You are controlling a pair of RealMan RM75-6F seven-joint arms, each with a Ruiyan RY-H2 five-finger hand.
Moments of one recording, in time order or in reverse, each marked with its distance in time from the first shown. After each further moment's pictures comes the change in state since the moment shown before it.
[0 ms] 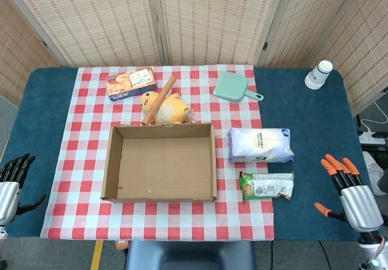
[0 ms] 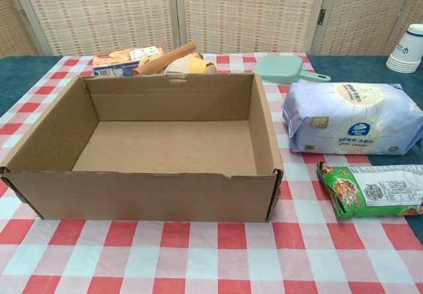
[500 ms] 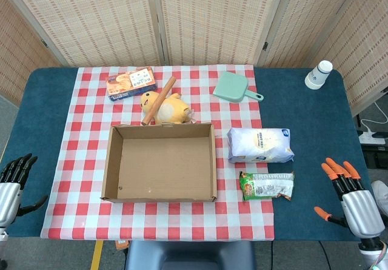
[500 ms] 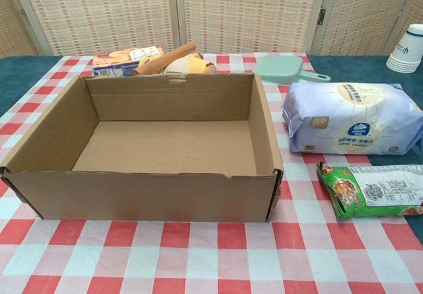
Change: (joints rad) left arm 0.002 0.005 0.004 0.001 0.026 0.021 -0.027; right arm -0.029 0.003 -0.020 -0.027 -0.031 0.048 -0.013
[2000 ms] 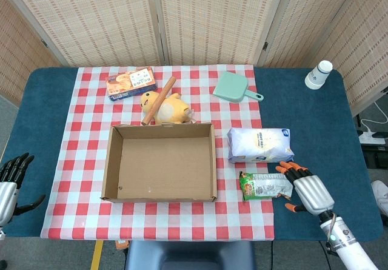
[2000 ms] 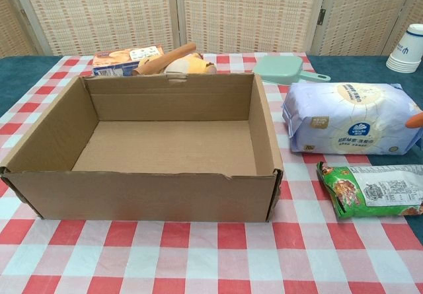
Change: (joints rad) left arm 0.000 0.003 0.000 0.021 -0.006 -0.004 -0.043; right arm 0.230 -0.034 0.028 -0.106 0.151 -0.489 -0.231
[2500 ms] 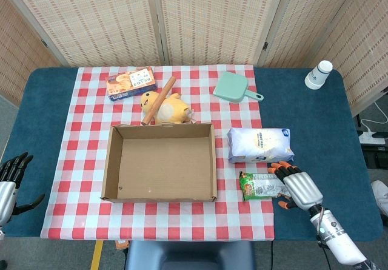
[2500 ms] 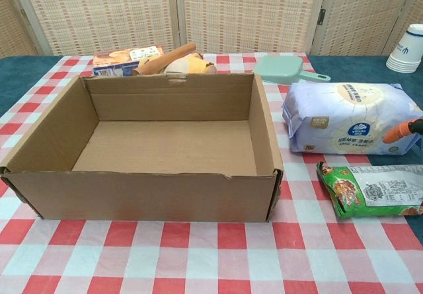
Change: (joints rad) left arm -0.001 0.003 -0.001 0.001 0.000 -0.002 -0.013; right arm 0.059 -0.042 0.002 0.023 0.044 -0.079 -0.045
